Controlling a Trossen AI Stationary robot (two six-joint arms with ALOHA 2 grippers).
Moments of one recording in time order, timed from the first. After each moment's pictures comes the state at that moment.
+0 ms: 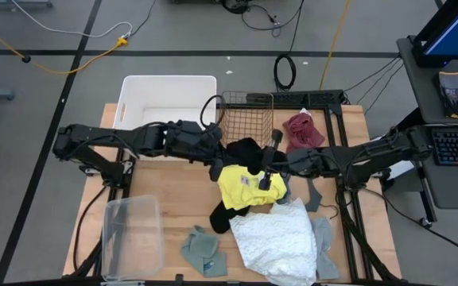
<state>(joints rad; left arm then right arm) -0.03 1.46 1.39 -0.28 0.03 -0.58 0.19 1.28 1.04 -0.04 0.53 -0.17</state>
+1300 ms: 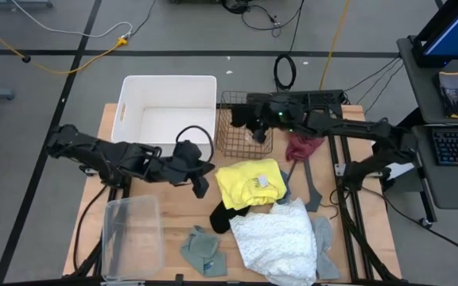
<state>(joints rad) -0.30 1.38 1.39 -0.66 -0.52 -0.71 -0.40 1.45 1.04 -0.09 0.13 -0.16</state>
